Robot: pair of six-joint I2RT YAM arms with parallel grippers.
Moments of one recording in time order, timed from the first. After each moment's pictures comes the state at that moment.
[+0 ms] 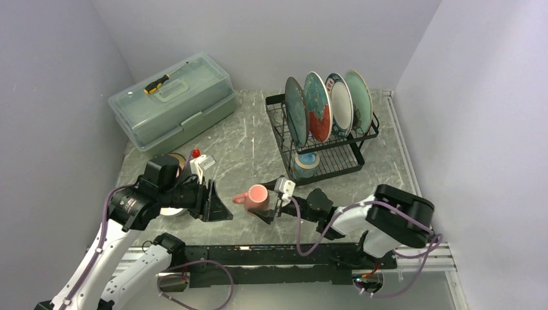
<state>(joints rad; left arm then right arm) -0.46 0.68 0.93 -0.99 0.74 -0.38 1.08 1.54 0.29 1.34 -0.20 -0.06</state>
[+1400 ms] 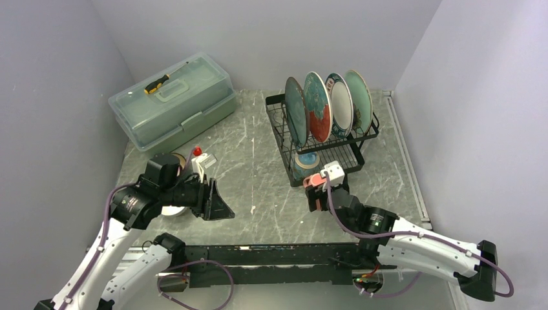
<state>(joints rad) -0.46 0.68 0.92 -0.94 0.76 -0.38 1.09 0.61 0.43 -0.29 0.62 0.24</state>
